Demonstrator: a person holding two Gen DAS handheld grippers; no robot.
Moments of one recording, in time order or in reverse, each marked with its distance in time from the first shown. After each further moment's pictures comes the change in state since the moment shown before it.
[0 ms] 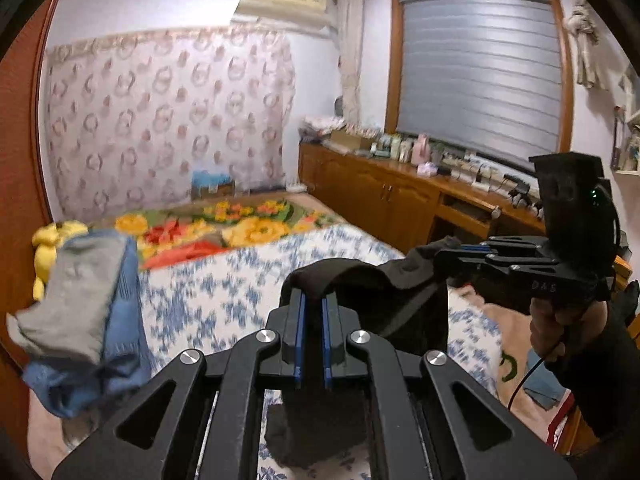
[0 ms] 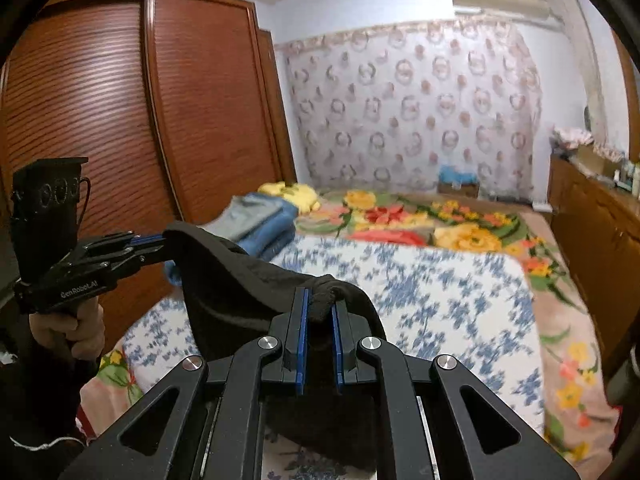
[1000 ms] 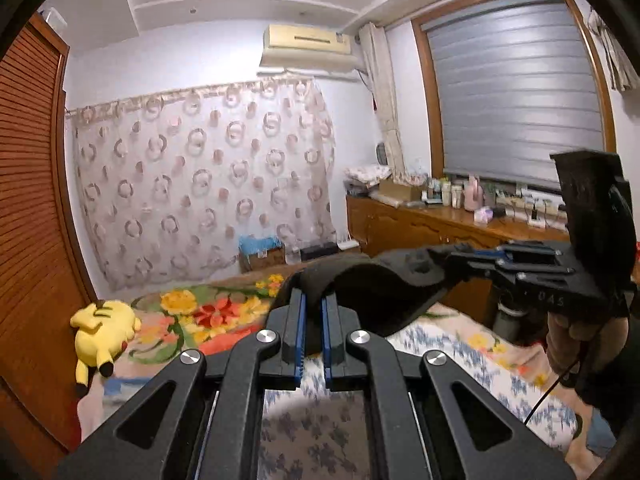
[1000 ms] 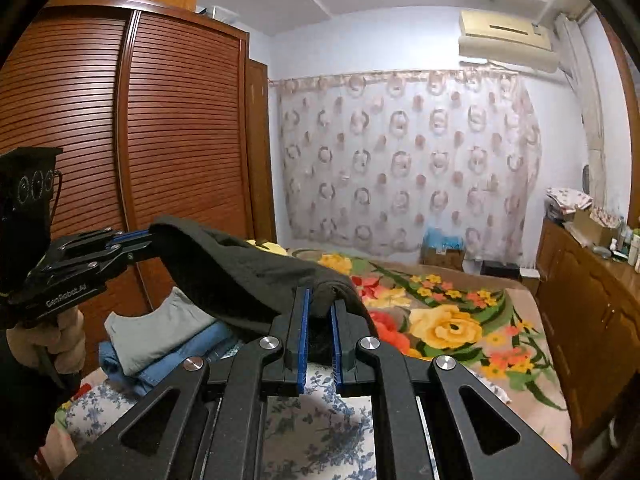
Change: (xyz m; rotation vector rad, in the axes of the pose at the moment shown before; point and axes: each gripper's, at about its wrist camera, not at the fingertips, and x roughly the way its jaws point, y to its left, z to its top) left arm 0.042 0.046 0.132 0.096 -0.177 0.185; right arm 0.070 -0.030 0.189 -0.108 -0.176 -0.077
